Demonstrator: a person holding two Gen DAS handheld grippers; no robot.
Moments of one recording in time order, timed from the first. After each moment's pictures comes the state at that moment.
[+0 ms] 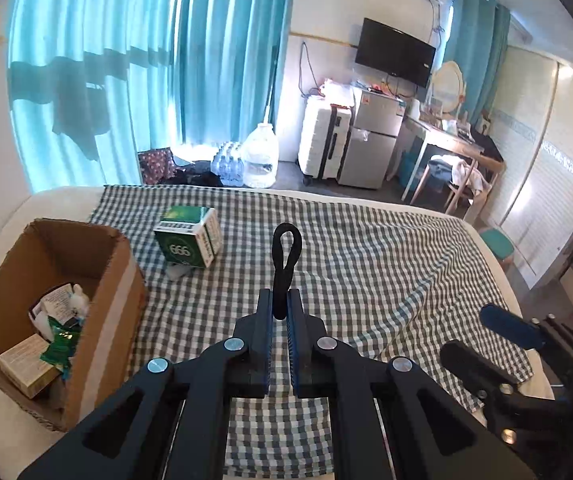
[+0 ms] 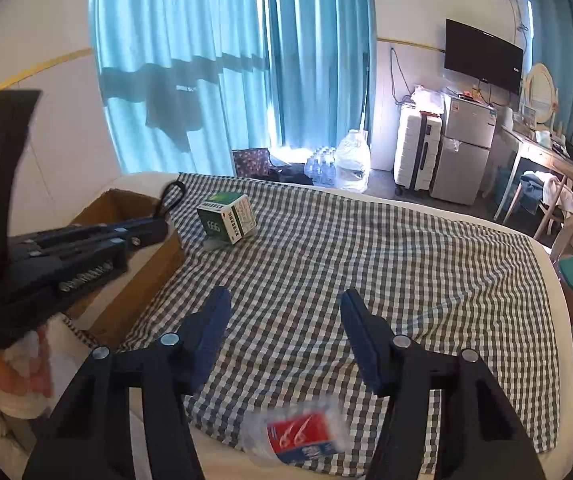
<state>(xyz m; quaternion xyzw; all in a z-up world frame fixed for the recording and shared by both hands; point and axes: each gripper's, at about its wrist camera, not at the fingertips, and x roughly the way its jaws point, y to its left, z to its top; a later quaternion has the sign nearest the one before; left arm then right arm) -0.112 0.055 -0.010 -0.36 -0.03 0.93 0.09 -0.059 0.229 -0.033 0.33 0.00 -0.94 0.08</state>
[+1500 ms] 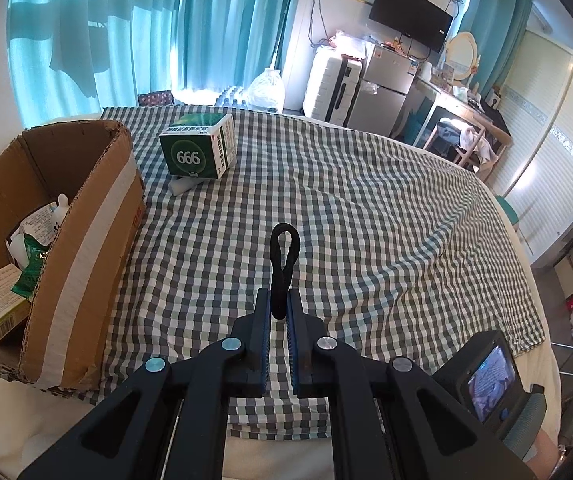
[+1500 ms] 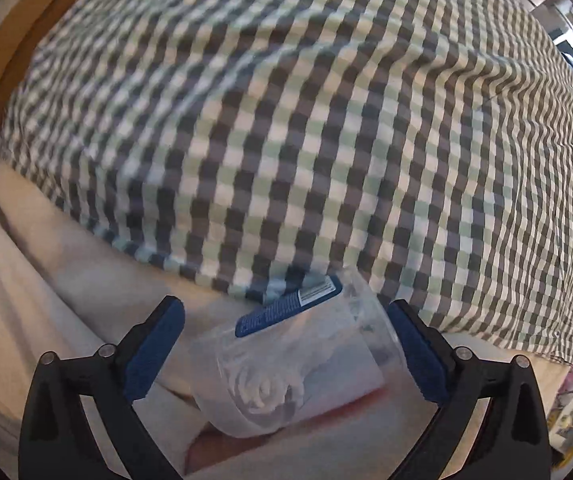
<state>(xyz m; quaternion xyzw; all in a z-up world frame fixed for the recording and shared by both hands) -0.104 0.021 -0.106 -0.44 -0.05 0.89 0.10 -0.065 0.231 -0.278 0.69 0.07 -0.72 0.05</state>
